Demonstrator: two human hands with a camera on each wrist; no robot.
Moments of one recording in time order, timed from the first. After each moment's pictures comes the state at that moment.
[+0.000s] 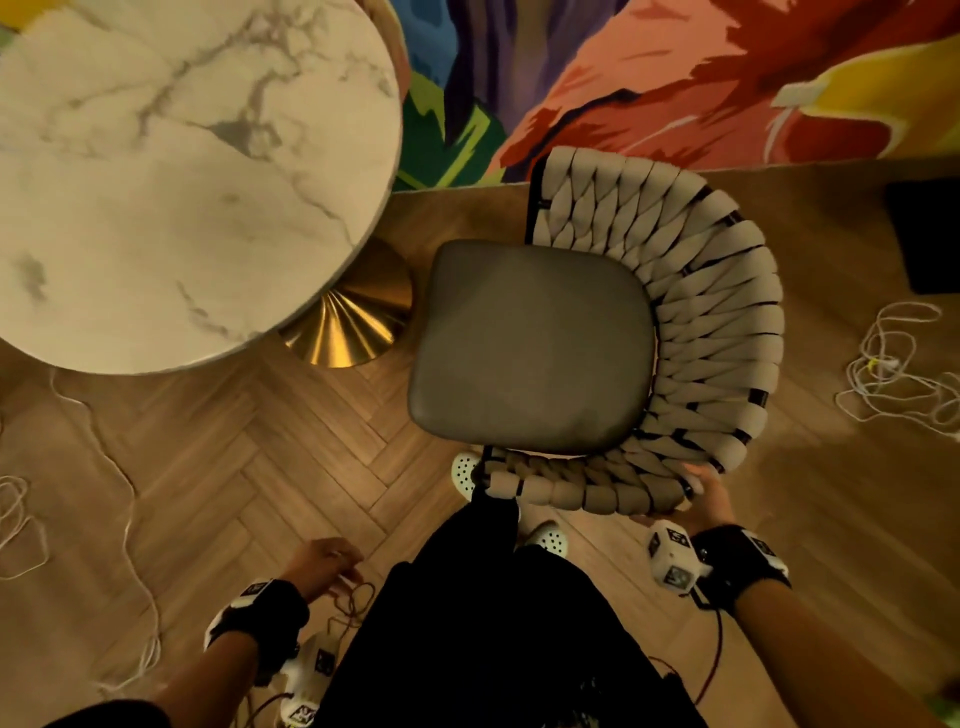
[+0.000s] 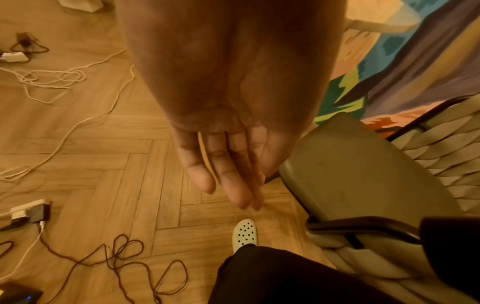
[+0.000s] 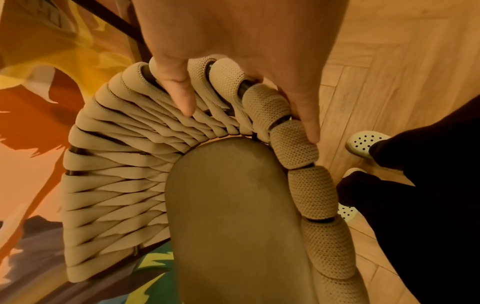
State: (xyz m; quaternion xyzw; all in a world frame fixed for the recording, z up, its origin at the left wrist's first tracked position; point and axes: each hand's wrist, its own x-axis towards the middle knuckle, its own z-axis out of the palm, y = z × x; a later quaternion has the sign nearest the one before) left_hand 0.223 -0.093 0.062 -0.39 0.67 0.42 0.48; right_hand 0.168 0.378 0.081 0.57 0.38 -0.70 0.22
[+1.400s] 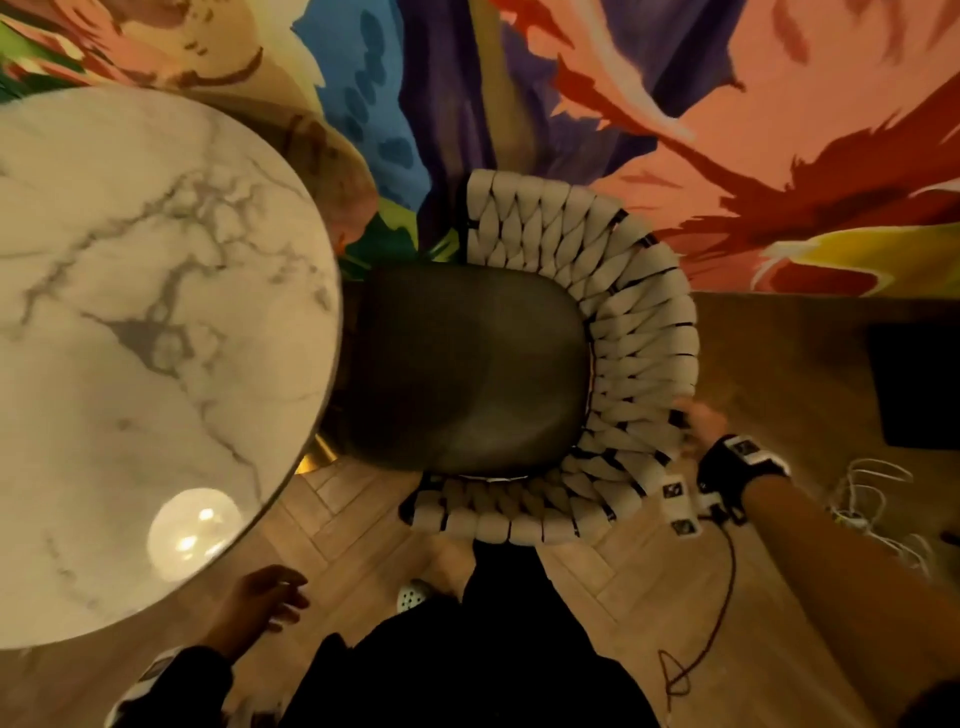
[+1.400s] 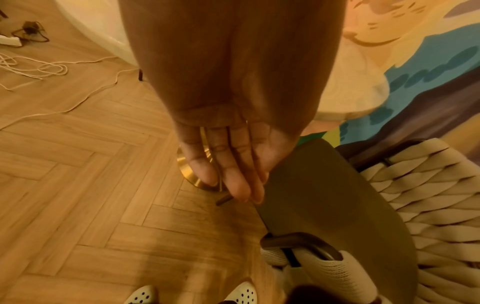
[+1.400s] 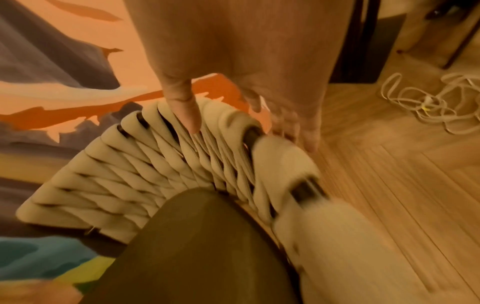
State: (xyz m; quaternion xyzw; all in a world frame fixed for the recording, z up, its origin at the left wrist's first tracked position) left_hand -0.106 -0.035 0.080 -0.43 0.69 0.44 0.37; right_hand -0.318 0.511 0.034 0.49 0.65 -0.52 0.26
